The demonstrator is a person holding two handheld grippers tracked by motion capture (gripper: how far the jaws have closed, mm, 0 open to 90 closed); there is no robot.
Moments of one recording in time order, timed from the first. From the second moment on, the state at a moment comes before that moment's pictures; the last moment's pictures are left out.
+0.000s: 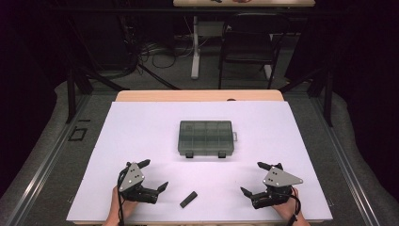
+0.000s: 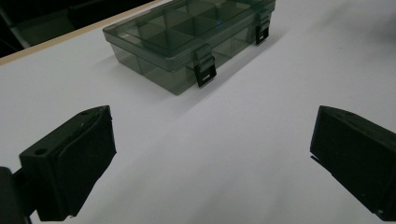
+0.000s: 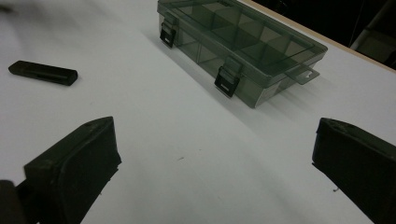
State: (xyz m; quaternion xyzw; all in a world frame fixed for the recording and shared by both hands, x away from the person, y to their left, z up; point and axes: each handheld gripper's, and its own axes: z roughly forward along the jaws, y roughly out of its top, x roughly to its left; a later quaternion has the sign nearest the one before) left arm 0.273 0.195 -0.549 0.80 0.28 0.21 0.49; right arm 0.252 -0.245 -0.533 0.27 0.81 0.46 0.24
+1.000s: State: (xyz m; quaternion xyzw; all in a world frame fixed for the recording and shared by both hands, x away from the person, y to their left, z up) left arm 0.315 0.171 -0.540 0.82 0.28 0.15 0.47; right arm 0.307 -0.214 -0.525 0.28 0.83 0.45 0.18
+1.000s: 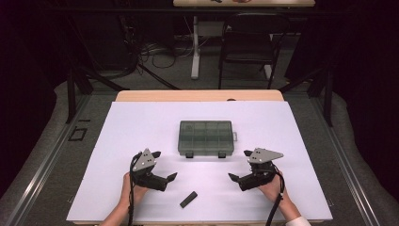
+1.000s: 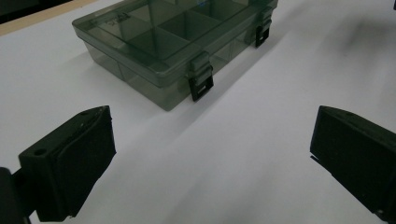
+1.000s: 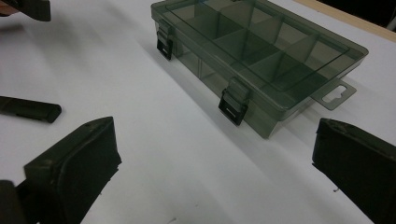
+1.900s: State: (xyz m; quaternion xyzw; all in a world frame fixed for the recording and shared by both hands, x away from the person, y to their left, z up) left arm 0.361 0.142 -0.541 0.83 0.28 0.15 0.45; right arm 0.356 -0.200 -0.534 0.31 0.83 0.43 0.16
